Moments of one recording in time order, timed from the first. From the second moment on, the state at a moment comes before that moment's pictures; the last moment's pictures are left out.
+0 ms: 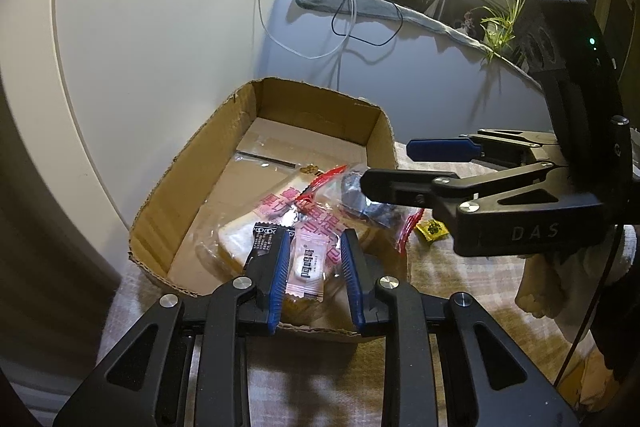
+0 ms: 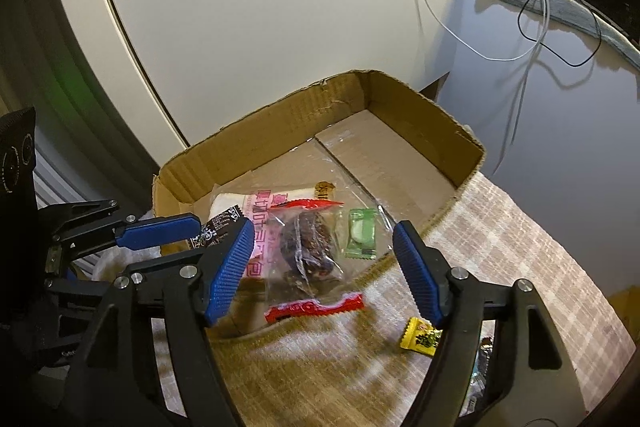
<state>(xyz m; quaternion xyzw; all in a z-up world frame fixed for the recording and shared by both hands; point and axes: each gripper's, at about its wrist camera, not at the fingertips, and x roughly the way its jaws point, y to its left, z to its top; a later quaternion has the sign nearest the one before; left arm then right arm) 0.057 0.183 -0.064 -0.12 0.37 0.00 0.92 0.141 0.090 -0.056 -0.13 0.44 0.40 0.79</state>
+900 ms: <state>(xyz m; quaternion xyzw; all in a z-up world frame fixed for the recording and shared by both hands) 0.071 0.099 -0.050 -0.09 0.37 -0.07 0.92 0.133 -0.082 -0.021 -0.08 0.43 0.31 0.84</state>
